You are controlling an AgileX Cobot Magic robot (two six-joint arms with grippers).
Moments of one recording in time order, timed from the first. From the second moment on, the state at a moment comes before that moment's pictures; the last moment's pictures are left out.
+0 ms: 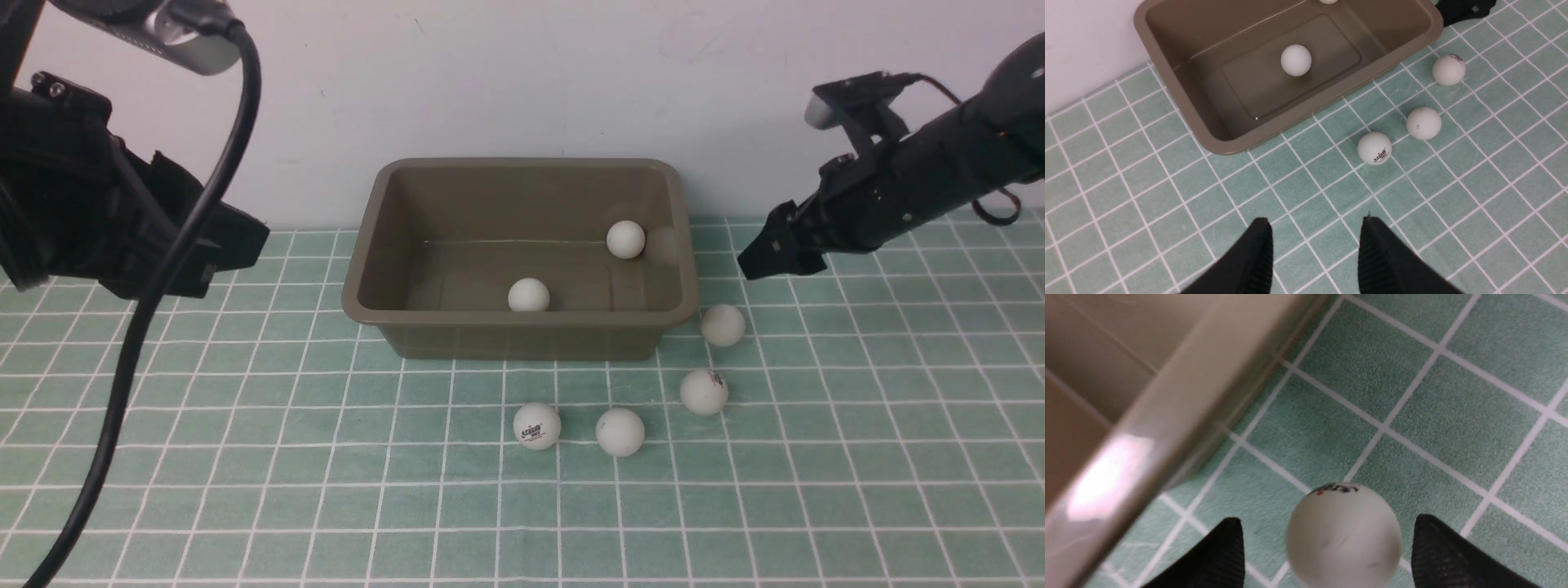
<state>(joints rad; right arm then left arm) 0.14 2.12 -1.51 0.59 0.78 -0.83 -0.19 1.11 -1.22 -0.34 1.01 0.42</state>
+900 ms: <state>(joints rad) 0.16 2.00 -1.52 0.55 0.67 -0.82 -0.19 1.11 -1.22 -0.34 1.02 0.41</state>
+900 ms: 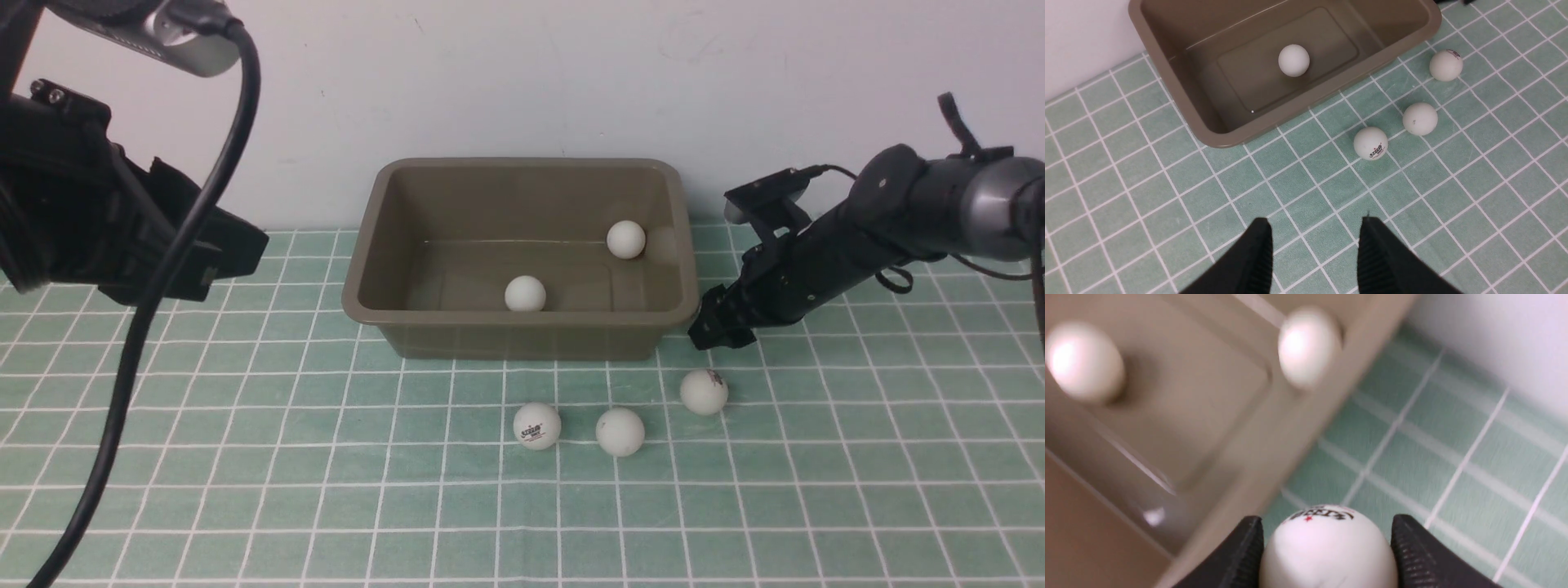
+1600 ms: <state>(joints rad) 0.27 2.01 -1.62 0.93 0.79 -1.26 -0.19 1.13 -1.21 -0.34 1.02 0.41</state>
